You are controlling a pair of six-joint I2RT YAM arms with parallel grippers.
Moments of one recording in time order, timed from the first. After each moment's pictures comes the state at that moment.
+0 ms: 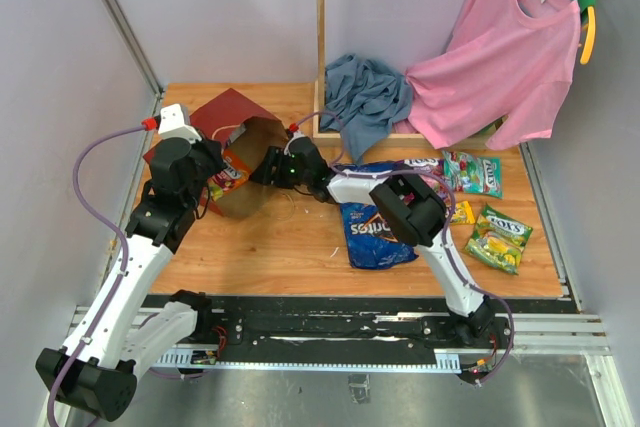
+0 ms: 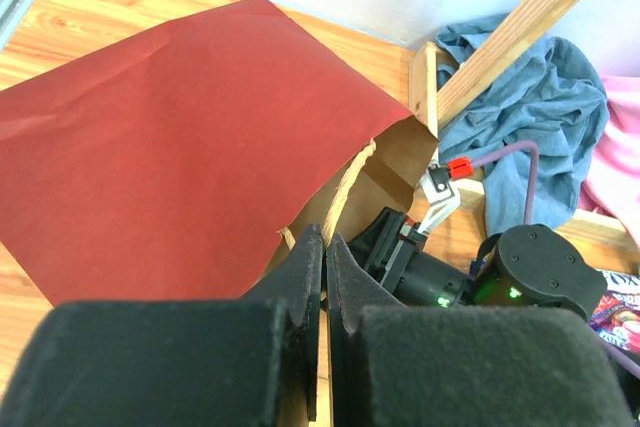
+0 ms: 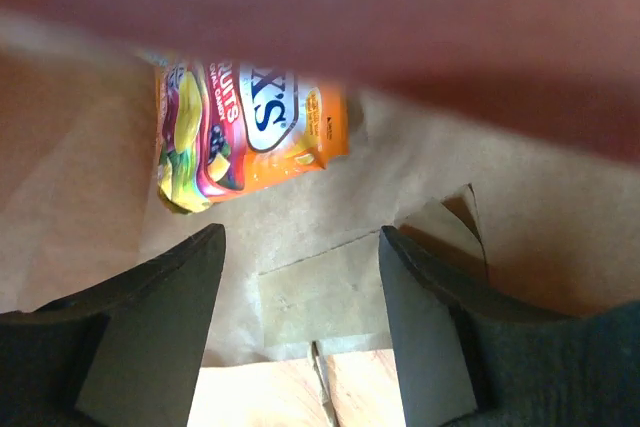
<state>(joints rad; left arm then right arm) -0.28 0.86 0.90 -0.24 -0.31 -0.40 0.81 2.34 1.57 0.40 -0.25 0.86</state>
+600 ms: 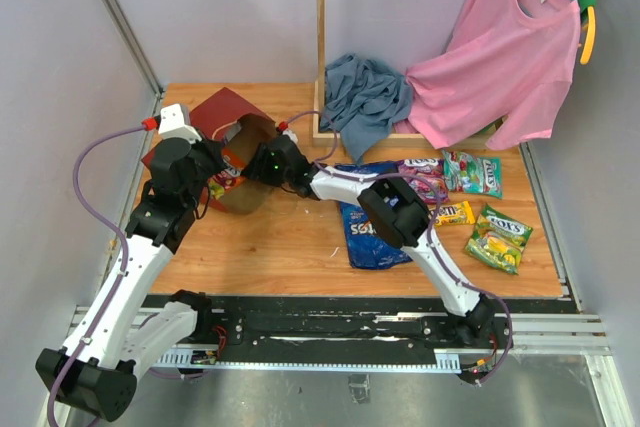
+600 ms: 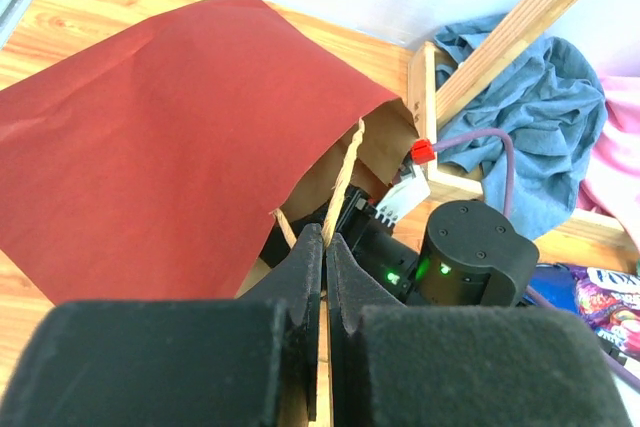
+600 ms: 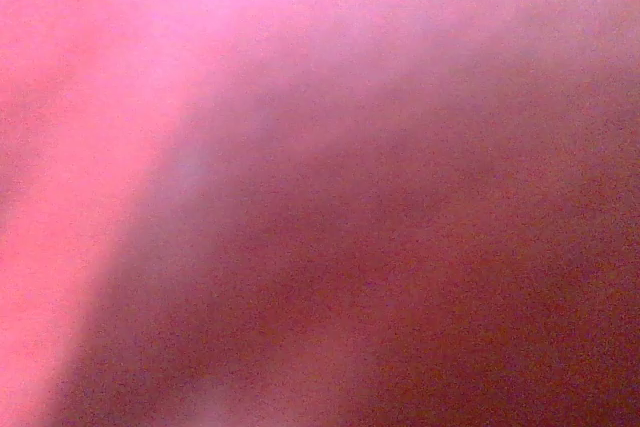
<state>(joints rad) -0.28 0.86 0.90 -0.24 -0.31 -0.40 0.86 2.48 1.83 0.19 -0.07 0.95</state>
